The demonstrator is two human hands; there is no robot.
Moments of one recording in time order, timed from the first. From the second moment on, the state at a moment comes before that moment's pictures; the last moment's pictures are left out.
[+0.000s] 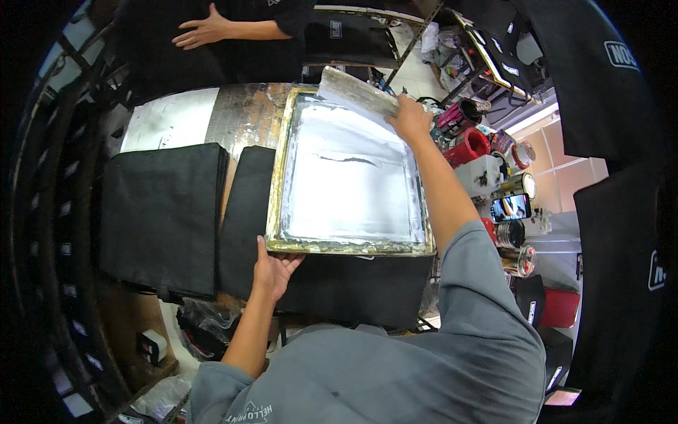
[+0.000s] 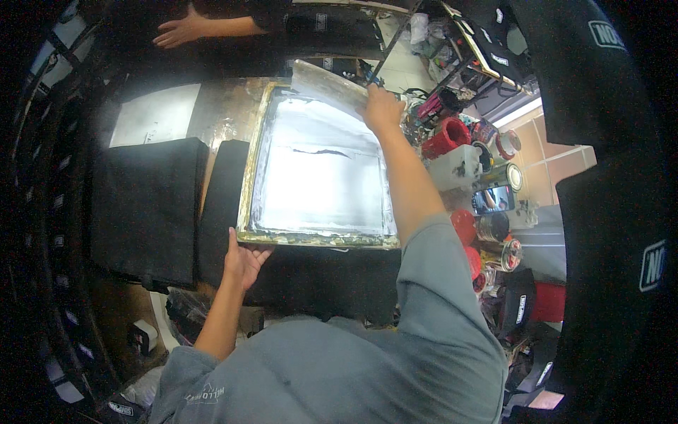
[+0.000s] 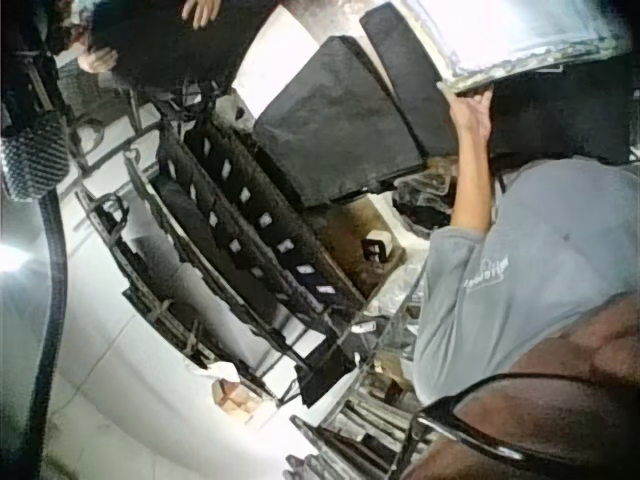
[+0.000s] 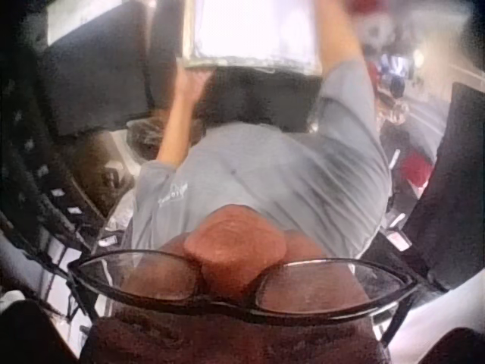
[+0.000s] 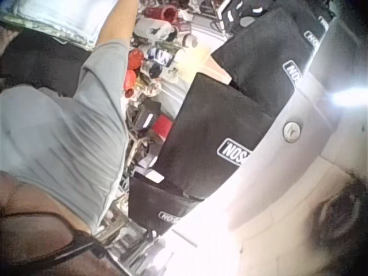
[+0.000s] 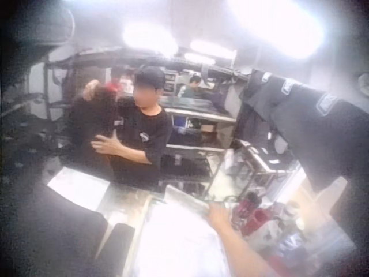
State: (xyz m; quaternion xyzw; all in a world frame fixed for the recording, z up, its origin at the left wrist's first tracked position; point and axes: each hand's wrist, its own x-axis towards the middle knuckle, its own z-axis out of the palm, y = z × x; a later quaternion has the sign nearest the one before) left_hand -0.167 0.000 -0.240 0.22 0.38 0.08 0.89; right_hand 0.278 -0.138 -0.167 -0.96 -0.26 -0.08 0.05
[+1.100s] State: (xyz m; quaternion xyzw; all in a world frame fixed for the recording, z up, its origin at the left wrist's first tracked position) left_hand -0.168 0.001 -0.225 0.26 0.35 0.07 0.90; right_hand 0.197 -0.160 -0.196 -0.91 -0.40 -0.06 0.01
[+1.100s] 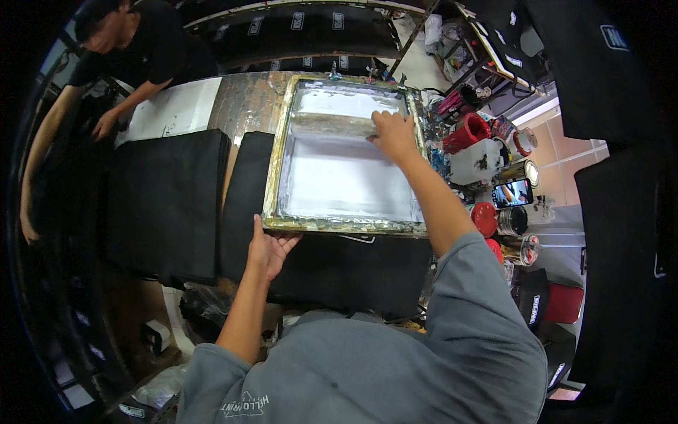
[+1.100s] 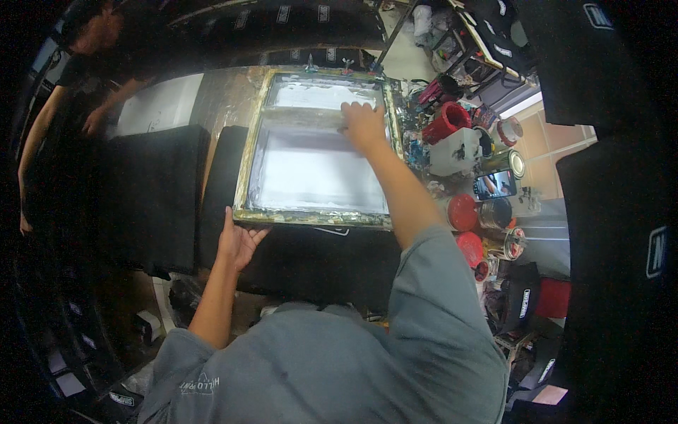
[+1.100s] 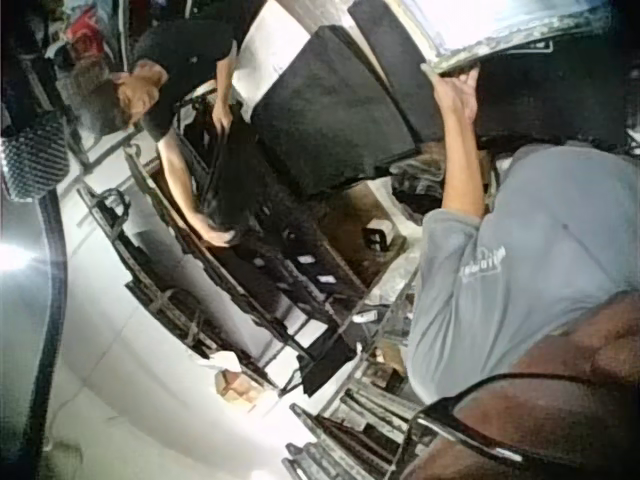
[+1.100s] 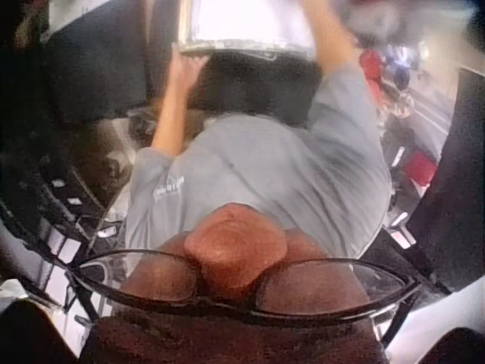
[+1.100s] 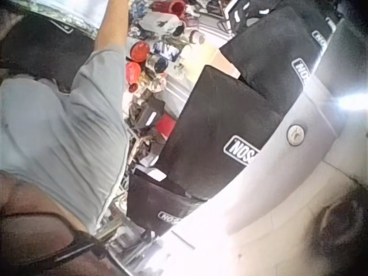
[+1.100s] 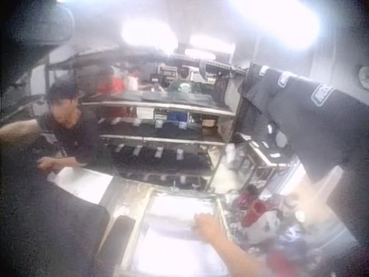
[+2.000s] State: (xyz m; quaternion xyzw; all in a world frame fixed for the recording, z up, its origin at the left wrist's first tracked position) left_hand -0.138 0.017 -0.152 0.31 0.27 0.12 0.90; right_hand 0.006 -0.233 -0.098 -0.89 -0.37 -0.23 0.14
